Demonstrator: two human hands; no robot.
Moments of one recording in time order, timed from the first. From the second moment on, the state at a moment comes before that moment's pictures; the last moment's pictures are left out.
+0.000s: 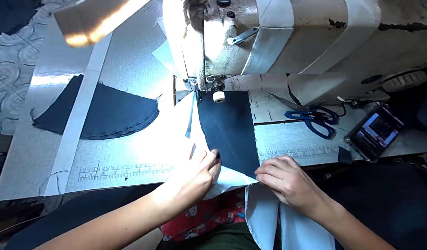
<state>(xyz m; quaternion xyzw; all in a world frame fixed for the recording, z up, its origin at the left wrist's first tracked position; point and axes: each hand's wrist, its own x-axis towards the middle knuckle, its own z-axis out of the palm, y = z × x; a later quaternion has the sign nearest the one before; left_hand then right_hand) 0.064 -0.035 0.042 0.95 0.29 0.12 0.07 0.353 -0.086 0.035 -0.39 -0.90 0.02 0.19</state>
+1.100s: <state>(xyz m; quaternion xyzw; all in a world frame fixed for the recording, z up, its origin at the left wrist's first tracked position) 0.055 -0.007 0.046 0.95 0.31 0.10 0.05 0.336 -0.072 0.031 -0.40 -0.89 0.03 0.22</state>
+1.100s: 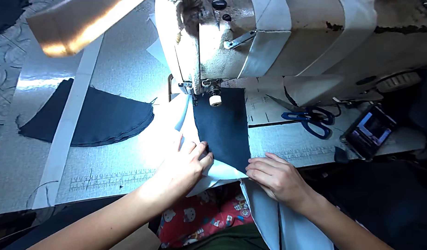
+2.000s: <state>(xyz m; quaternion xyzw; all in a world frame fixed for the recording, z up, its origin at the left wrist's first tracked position) 0.057 0.028 0.045 0.93 0.36 0.09 0.06 0.327 -0.037 0.021 -0.41 -0.88 -0.02 0.25</state>
